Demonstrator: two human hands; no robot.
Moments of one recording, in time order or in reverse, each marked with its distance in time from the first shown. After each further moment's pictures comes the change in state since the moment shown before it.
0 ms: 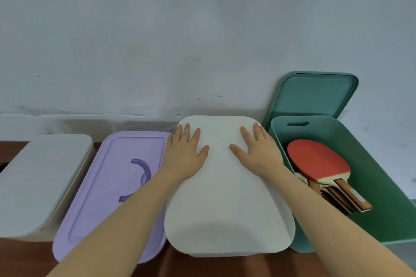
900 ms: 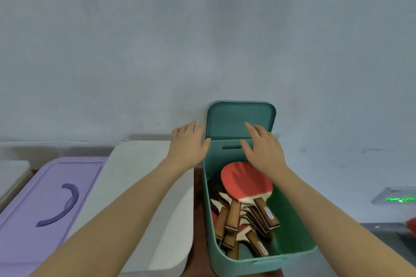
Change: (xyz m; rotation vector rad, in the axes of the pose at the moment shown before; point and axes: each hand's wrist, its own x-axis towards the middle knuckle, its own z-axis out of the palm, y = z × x) left_hand 0.033 0.210 -0.054 0.017 0.327 0.173; right_hand -0.012 0.176 -0.114 0.003 0.308 -0.029
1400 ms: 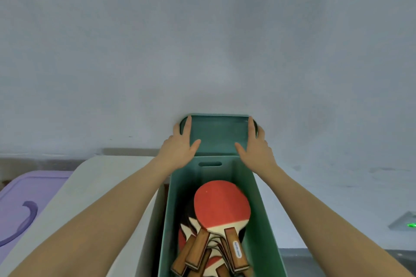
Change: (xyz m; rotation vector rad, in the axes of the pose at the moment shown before) left_hand 0.081 0.045 0.041 -0.163 -0.099 -0.174; right_hand 0.075 0.091 0.025 0.259 -0.040 0.066
